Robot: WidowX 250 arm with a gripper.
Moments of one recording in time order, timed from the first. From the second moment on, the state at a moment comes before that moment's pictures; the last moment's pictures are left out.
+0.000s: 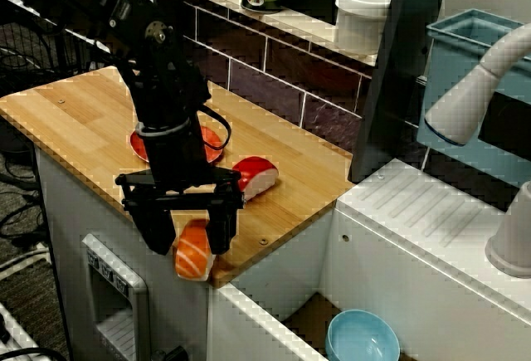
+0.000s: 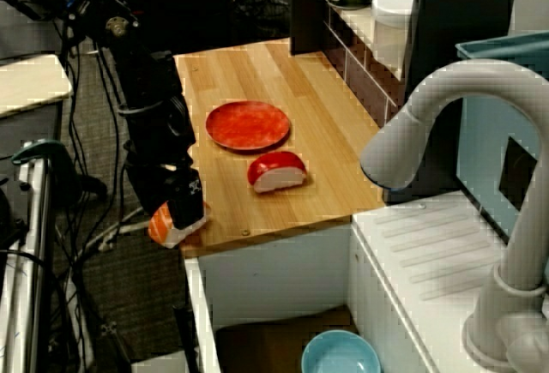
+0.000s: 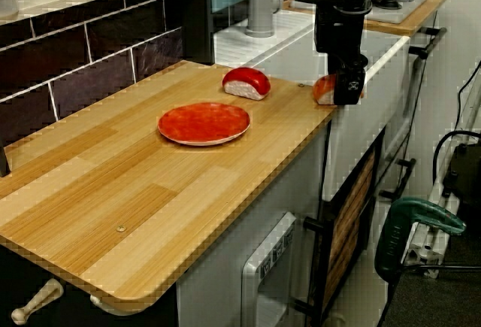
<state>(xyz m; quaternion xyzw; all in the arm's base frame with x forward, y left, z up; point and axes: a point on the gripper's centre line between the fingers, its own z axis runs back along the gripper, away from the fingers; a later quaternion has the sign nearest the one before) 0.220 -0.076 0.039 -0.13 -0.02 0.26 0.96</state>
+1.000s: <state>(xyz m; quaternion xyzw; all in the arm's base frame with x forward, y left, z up) 0.229 -0.057 0.044 -0.15 0.01 0.27 0.95</state>
